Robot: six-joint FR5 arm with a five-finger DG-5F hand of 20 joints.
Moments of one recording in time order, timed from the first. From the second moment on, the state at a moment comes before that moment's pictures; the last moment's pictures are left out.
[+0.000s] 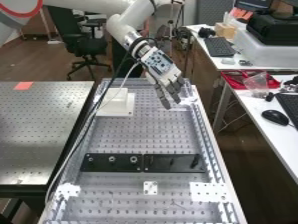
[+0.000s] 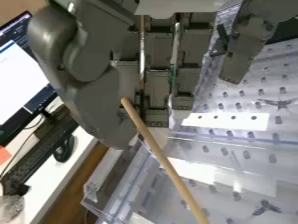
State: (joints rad) arm 2.04 -2.45 -0.91 -3.85 -0.60 0.66
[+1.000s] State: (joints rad) arm 2.05 -2.33 -0.96 -3.62 -0.56 0.38
